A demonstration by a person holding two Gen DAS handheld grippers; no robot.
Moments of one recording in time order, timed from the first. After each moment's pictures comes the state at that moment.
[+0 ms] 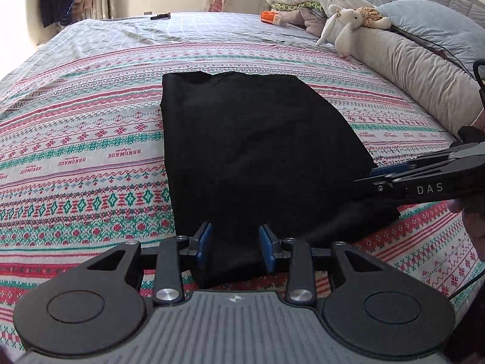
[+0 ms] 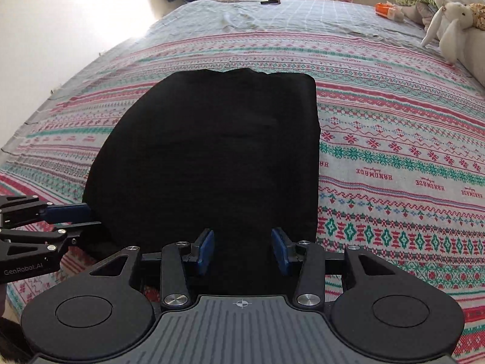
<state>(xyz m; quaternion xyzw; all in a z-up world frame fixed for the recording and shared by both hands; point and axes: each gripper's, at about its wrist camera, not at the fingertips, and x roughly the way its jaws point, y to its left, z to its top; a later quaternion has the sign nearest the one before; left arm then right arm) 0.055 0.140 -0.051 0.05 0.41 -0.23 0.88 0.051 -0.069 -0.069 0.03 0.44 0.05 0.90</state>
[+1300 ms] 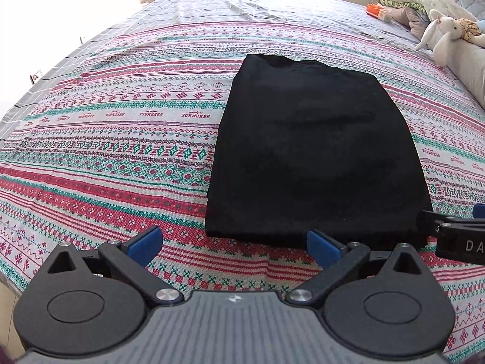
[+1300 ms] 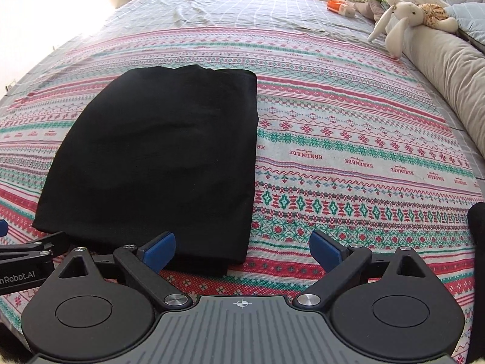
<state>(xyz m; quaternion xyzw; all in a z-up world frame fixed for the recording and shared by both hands) 0.028 0.101 -0.029 0.03 0.46 -0.01 0.89 0.027 -0.075 -0.051 0.01 0.45 -0.06 0.89</state>
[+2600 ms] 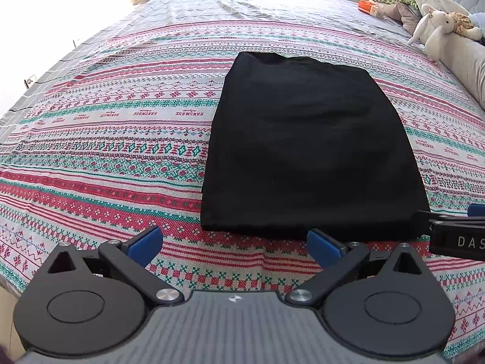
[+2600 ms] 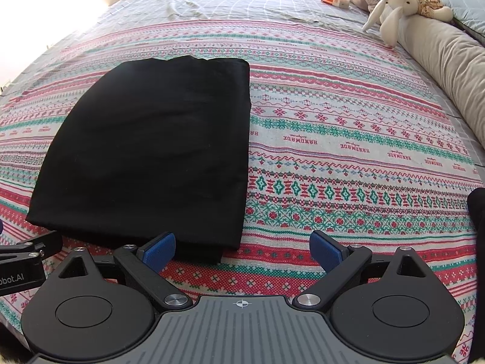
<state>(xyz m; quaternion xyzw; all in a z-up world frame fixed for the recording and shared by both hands) 0.023 0.102 -0.025 0.04 0.47 -0.02 0.88 0.023 -0.079 -0.057 0.02 0.46 -0.07 0.88</state>
